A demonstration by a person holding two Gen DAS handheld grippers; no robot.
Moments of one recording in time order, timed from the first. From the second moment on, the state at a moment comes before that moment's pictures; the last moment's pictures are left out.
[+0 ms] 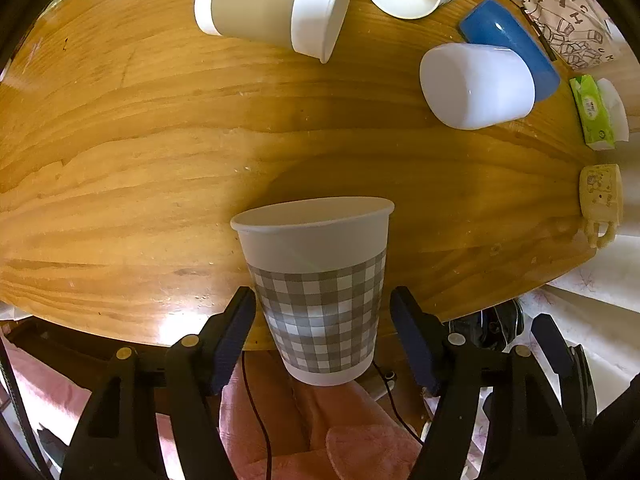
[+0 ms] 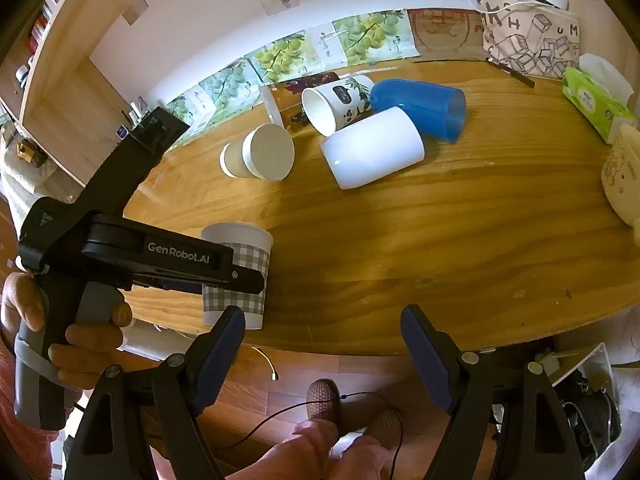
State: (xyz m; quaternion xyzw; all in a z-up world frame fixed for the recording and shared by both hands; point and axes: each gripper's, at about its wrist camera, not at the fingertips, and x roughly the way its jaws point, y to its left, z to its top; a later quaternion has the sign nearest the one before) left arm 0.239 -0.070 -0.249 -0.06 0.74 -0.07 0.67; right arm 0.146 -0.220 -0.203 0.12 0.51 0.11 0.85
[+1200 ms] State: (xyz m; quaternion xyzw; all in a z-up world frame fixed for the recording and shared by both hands) left arm 0.217 0.029 -0.181 -0.01 0.53 -0.14 0.84; right arm 0.176 -0.129 -0.204 0.04 0.50 0.11 0.86
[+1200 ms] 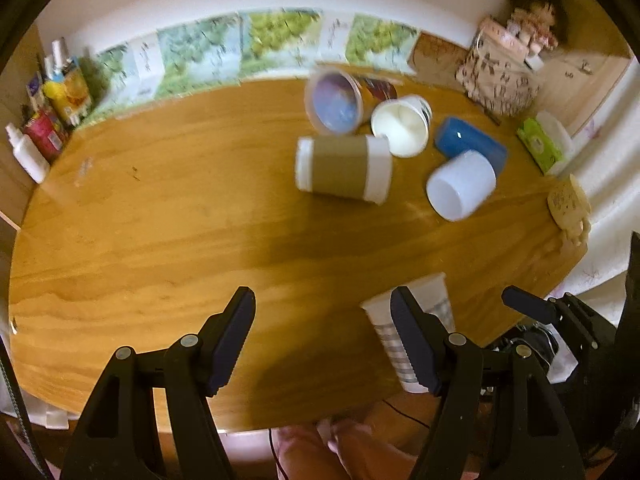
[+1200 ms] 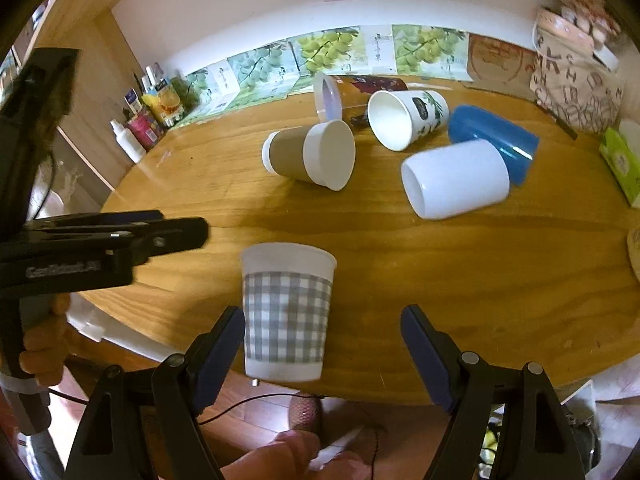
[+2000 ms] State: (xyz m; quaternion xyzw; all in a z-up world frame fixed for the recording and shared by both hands) left arm 0.162 0.078 -0.194 0.06 0.52 -0.22 0.82; right arm 0.217 -0.082 -0.240 0.02 0.55 0.06 0.83
